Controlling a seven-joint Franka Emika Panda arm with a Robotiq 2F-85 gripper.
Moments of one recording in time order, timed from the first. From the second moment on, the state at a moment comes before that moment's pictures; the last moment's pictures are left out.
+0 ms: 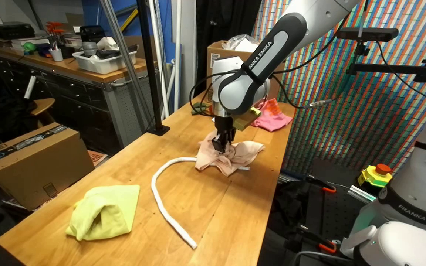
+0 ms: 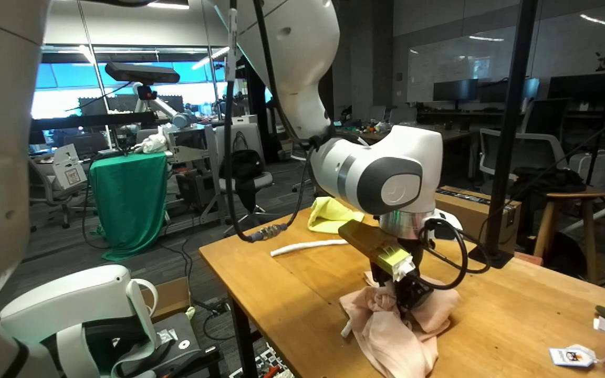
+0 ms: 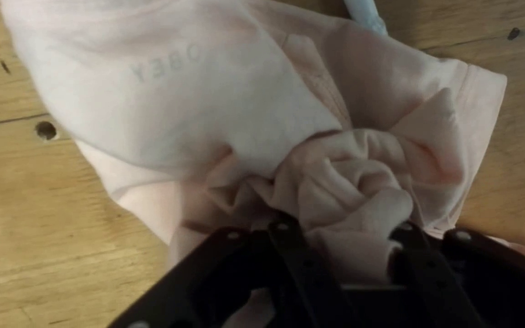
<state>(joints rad) -0.03 0.38 0.00 -2.21 0.05 2.52 -0.01</state>
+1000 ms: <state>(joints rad) 0.02 0.32 -0.01 -2.21 -0.06 2.57 0.05</state>
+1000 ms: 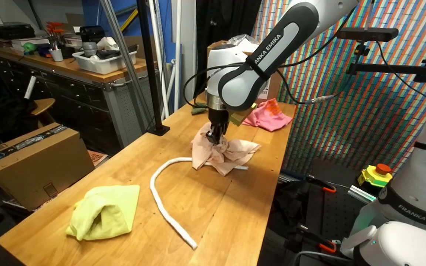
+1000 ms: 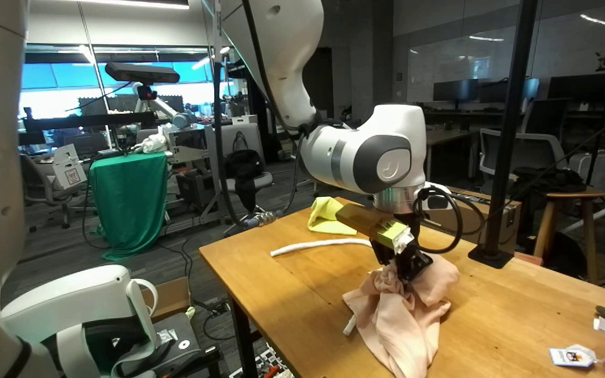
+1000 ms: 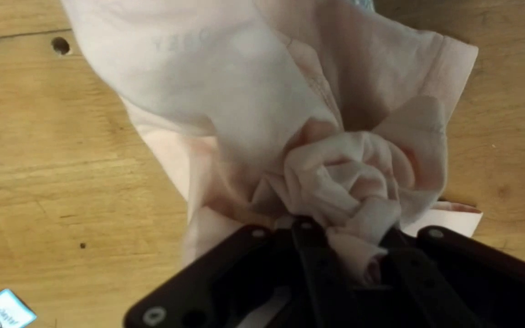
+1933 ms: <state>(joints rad) 0.04 0.20 -0.08 -2.20 -0.29 2.66 0.25</state>
